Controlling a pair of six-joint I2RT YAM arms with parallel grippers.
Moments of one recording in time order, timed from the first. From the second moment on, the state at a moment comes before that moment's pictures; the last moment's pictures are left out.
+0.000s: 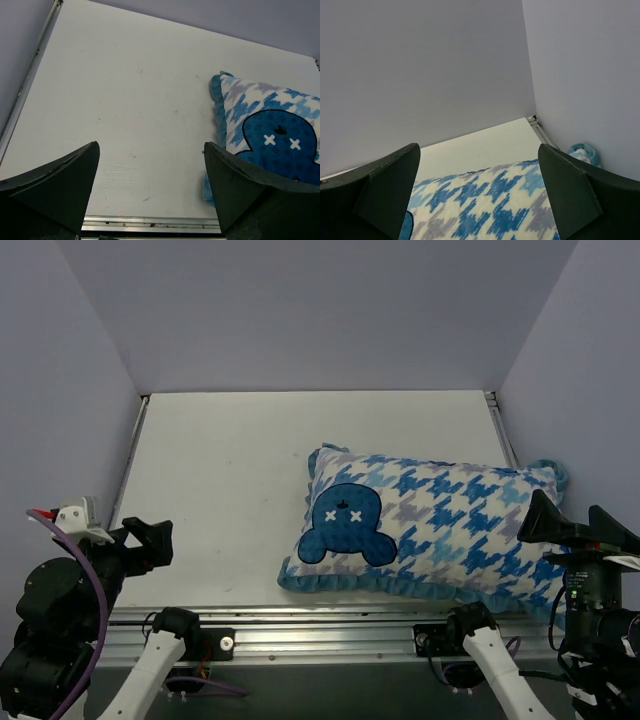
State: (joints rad) left arm -0.26 0.43 1.31 -1.09 -0.22 -0.33; right arm 0.24 0.33 1.28 -0.68 0.43 0.16
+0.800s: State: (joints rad) left arm -0.33 0.81 0.96 -0.70 0.27 -0.57; right arm 0.24 0.32 1.15 -0.68 0.28 0.21
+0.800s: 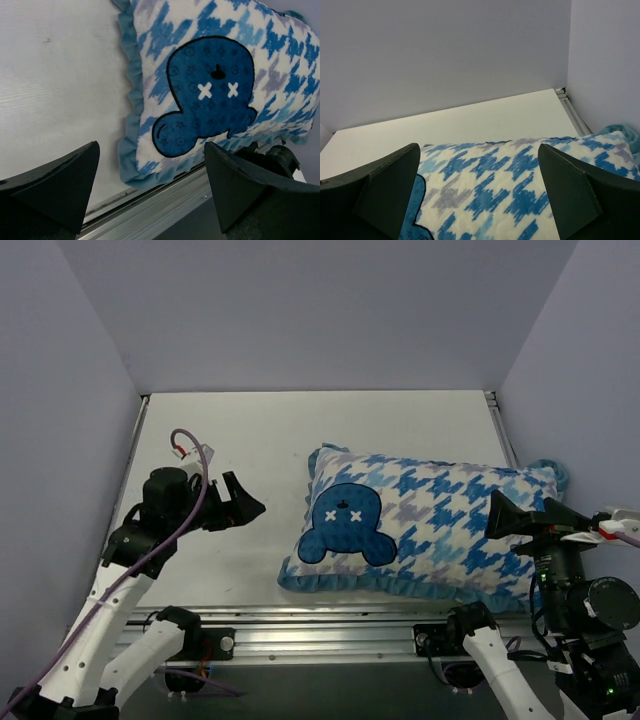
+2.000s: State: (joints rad) left arm -0.80 1.42 1.06 -0.49 -0.23 -0.61; right arm 0.24 0.36 1.03 -0.66 0.09 0.20
